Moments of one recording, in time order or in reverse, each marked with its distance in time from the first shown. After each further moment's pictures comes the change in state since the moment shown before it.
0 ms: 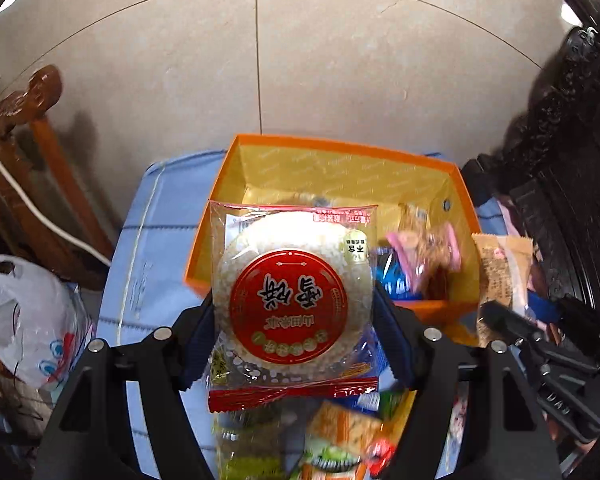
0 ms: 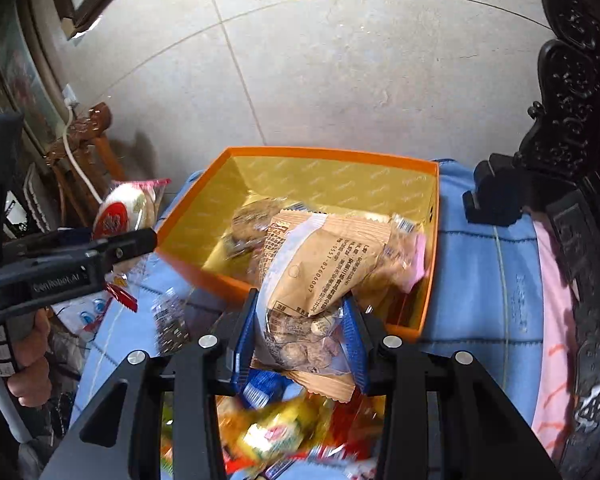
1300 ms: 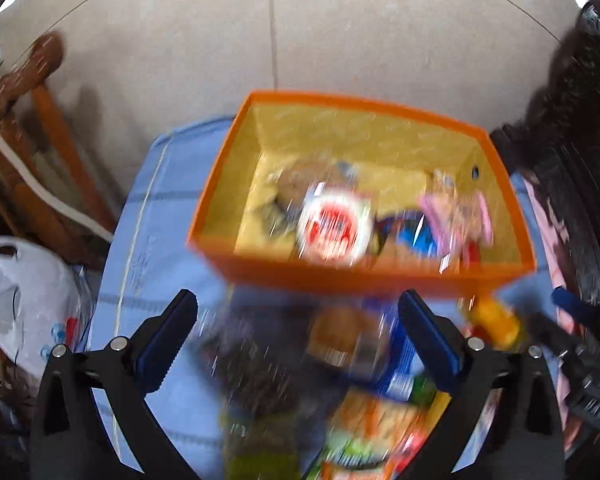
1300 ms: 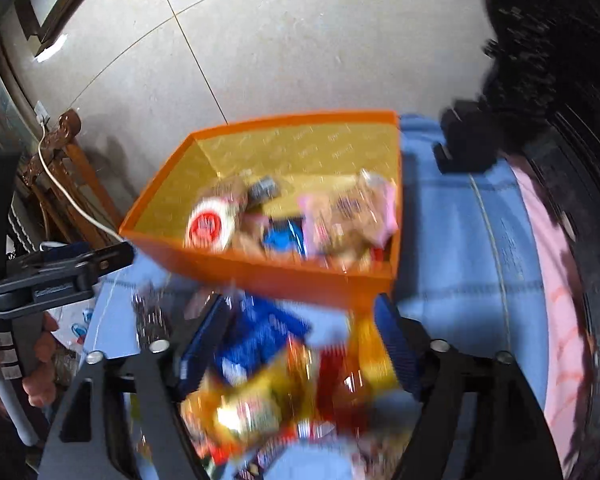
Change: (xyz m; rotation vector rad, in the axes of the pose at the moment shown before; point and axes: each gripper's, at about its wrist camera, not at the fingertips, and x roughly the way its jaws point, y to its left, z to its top) left arm 0.027 0.020 -0.059 -0.014 0.060 0.050; right arm -0.001 -0.026 -0.062 0.125 0.029 -0.039
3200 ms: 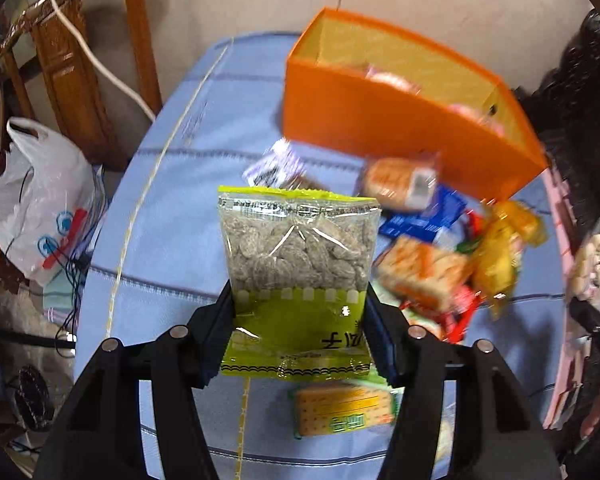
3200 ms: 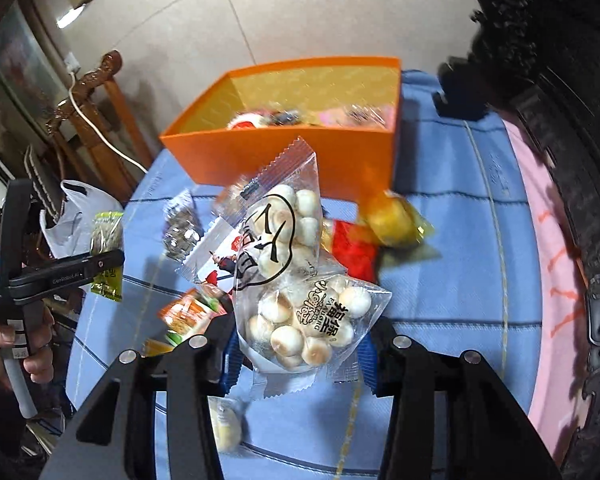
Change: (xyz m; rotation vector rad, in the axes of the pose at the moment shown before) left arm -0.035 0.046 -0.124 -0.126 0.094 -0.012; right arm -0.050 0.014 -0.078 -0.084 0.092 0.044
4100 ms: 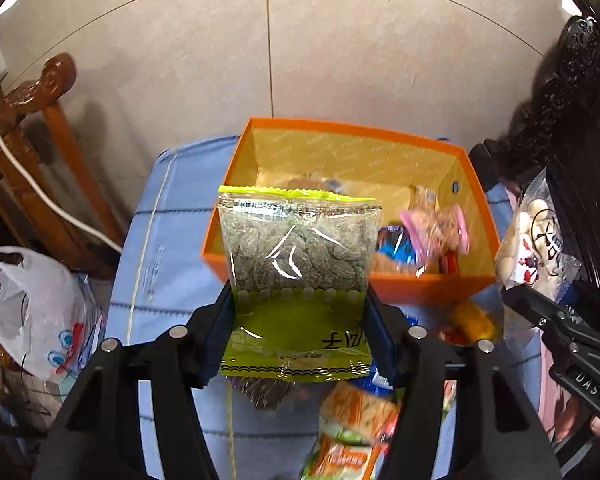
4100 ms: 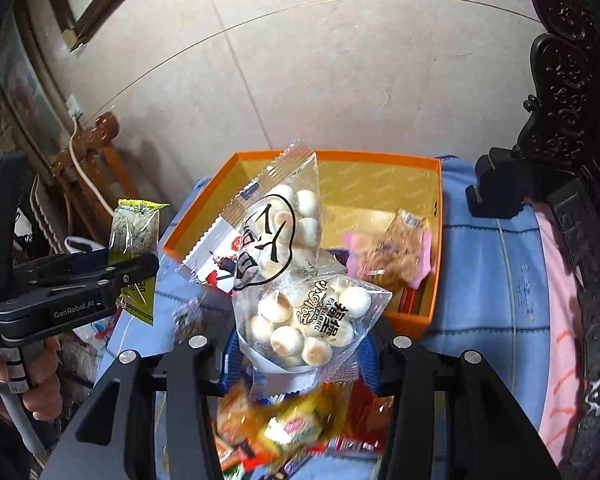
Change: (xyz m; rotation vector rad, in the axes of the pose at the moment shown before) left arm -0.014 -0.075 0.147 0.140 -0.128 -0.014; right arm 0.024 0.010 0.134 -0.004 -0.133 0.028
